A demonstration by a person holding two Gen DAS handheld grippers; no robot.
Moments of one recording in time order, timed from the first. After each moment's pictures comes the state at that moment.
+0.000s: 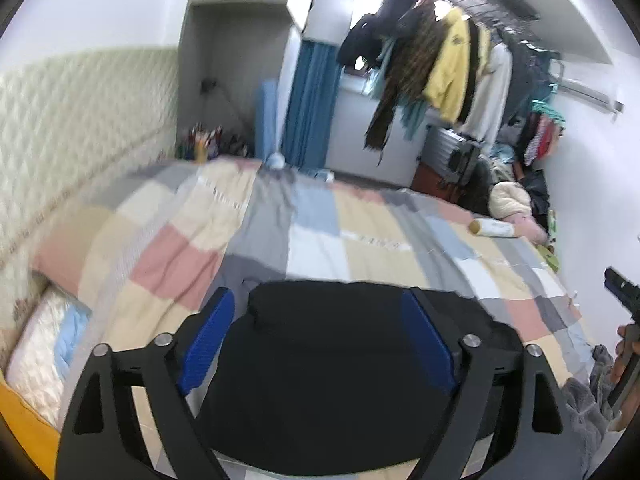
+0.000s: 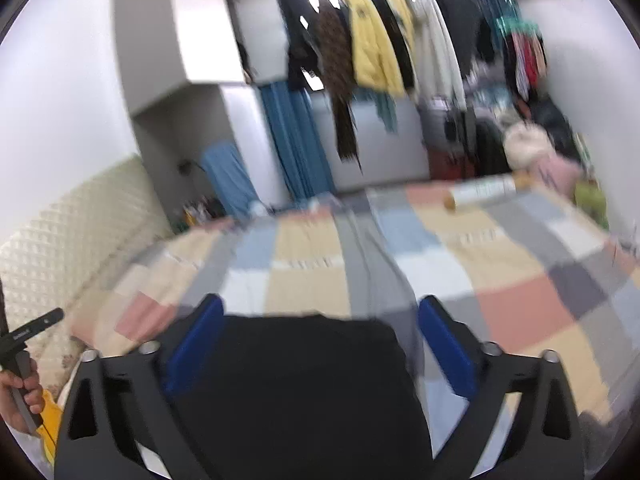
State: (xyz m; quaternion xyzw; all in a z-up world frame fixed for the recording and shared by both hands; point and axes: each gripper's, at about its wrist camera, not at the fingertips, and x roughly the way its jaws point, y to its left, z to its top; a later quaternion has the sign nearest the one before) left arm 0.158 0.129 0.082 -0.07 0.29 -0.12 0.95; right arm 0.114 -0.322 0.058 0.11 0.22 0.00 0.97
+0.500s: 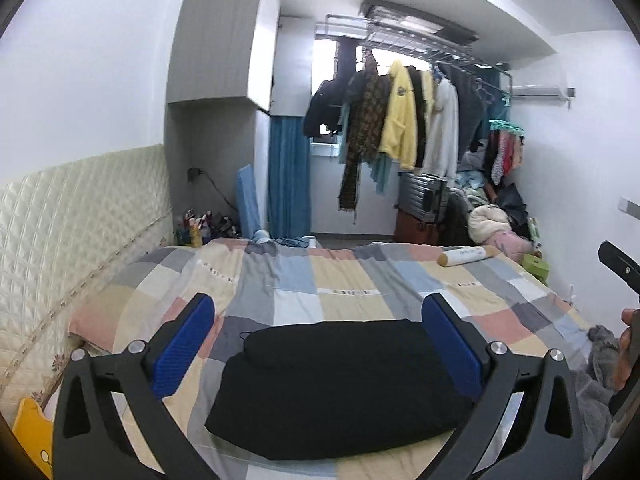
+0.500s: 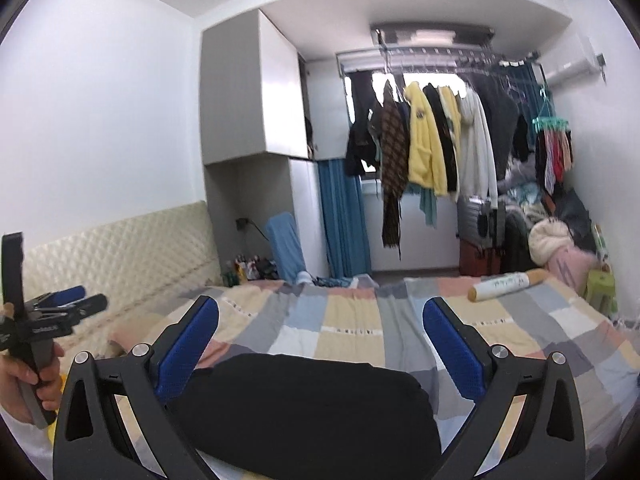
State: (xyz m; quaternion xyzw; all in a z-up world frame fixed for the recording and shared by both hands) left arm 0.020 0.093 0.160 -0.01 0.17 -0.14 0.98; right arm -0.032 -0.244 0.137 0.04 0.08 0.06 0.99
